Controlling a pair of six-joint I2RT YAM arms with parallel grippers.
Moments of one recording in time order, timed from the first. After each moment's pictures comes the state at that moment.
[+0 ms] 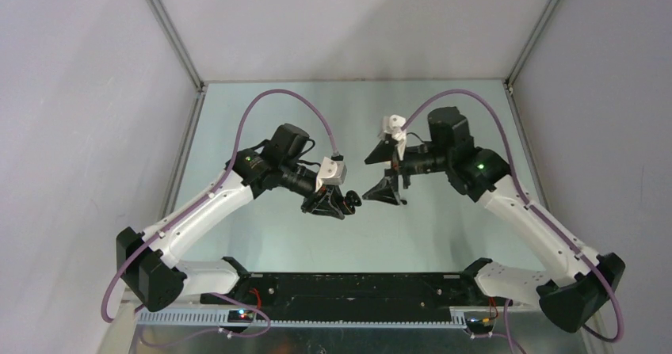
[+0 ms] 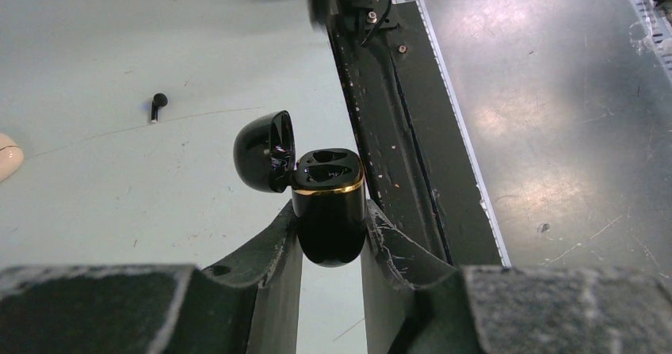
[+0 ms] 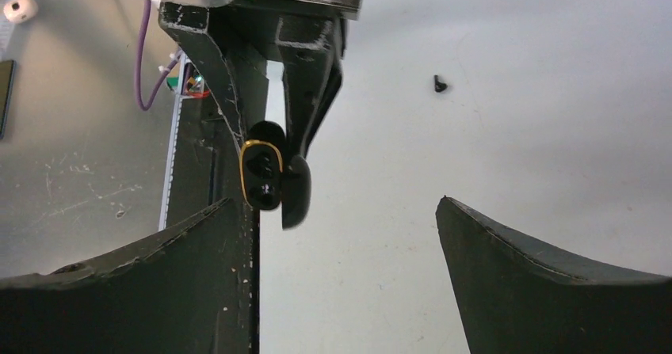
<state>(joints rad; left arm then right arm) -0.69 1.24 1.14 -0.77 1.01 0.64 0.64 1.15 1.18 -0.48 -0.83 -0.29</state>
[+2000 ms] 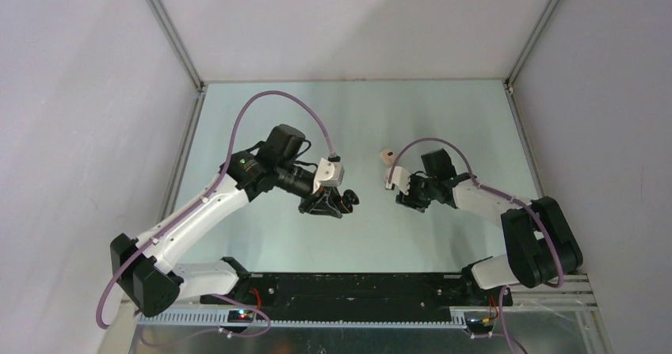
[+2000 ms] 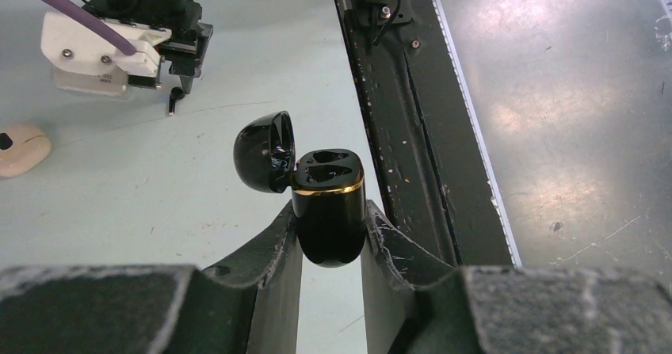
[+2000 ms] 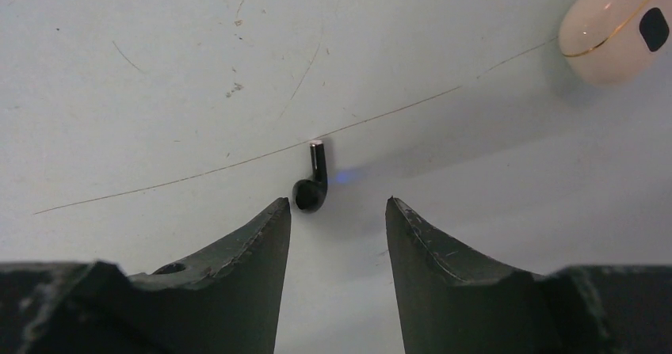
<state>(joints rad) -0.69 1.20 1.13 -0.77 0.96 0.64 0.37 1.42 0.66 -0.23 -0.41 -0.93</state>
